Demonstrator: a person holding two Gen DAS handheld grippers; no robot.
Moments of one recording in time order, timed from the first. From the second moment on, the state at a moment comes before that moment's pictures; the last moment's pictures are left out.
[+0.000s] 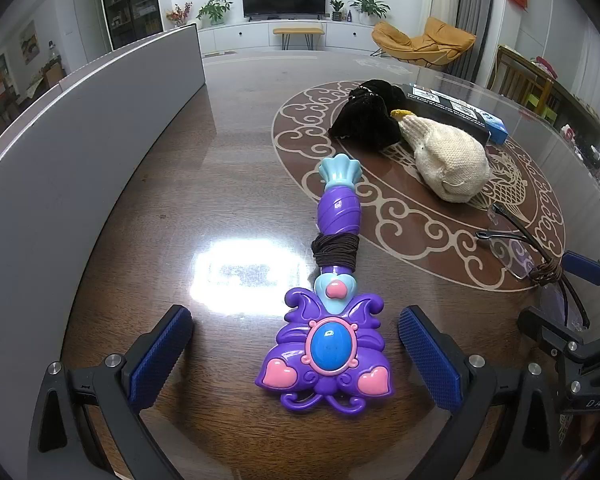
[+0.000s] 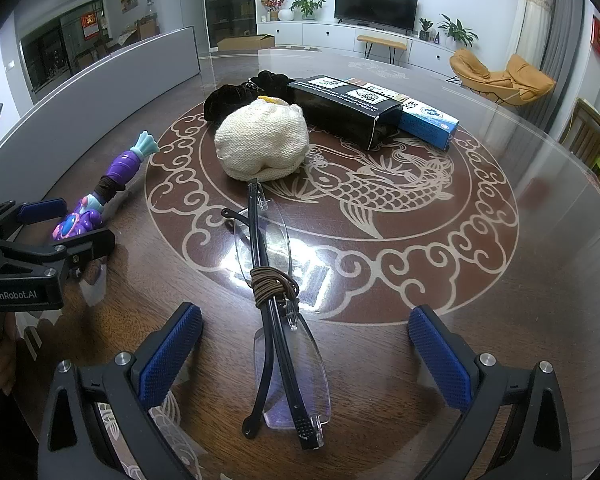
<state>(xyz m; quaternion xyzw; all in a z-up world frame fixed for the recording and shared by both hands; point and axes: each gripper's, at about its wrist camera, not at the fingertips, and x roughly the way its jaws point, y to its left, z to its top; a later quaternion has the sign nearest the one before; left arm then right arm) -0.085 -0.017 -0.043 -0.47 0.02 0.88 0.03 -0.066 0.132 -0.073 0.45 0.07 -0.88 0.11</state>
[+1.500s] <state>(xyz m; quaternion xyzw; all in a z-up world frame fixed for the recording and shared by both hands) -0.089 -0.017 -0.040 -0.48 0.03 0.87 0.05 -0.066 0.126 -0.070 0.44 0.07 -0.88 0.13</state>
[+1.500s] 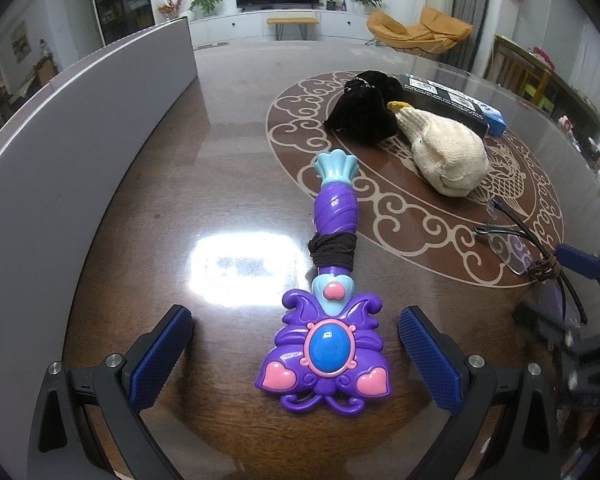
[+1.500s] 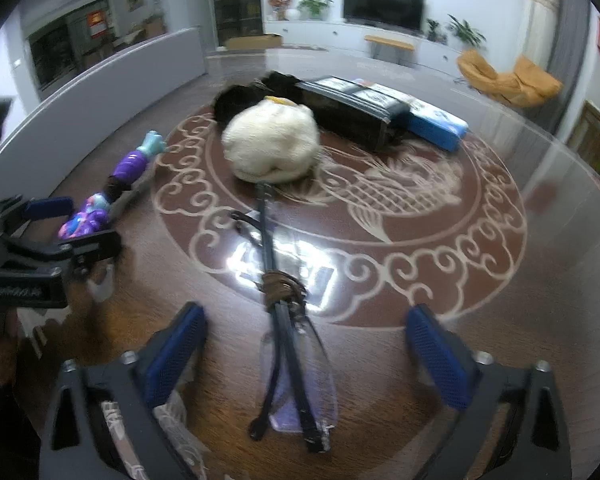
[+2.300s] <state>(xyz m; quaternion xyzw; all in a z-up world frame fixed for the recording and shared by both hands) -0.038 -0.198 0.127 -0.32 -0.14 0.94 -0.01 -0.091 -0.052 0.102 0.33 -0.04 -0.88 0.34</state>
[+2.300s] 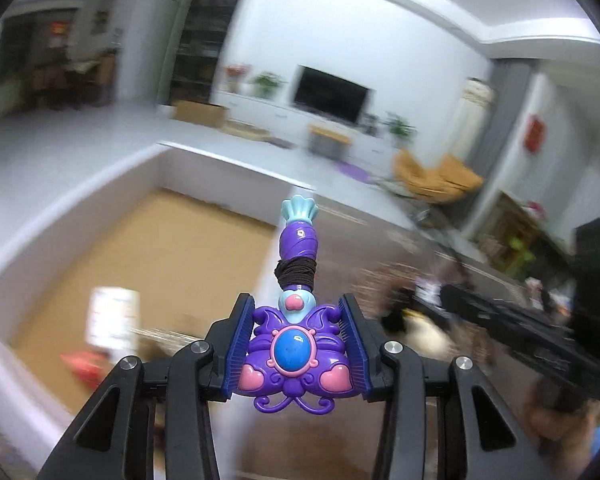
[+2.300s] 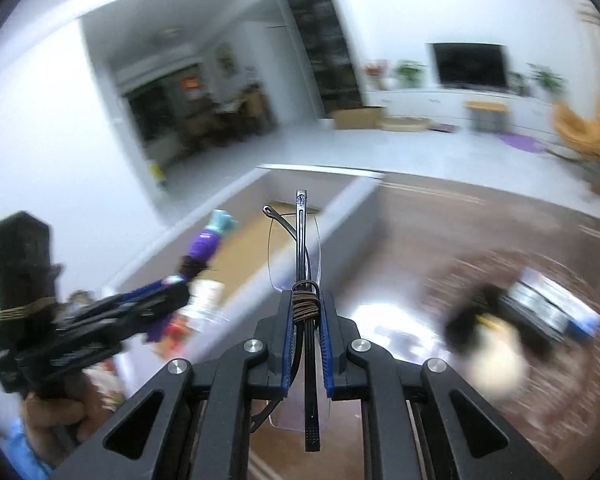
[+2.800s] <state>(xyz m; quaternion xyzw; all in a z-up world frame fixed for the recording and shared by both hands) -0.064 -0.318 0.044 -0.45 -0.10 0.86 -0.21 -0.083 -0.276 0.029 0.42 0.05 -0.79 0.44</state>
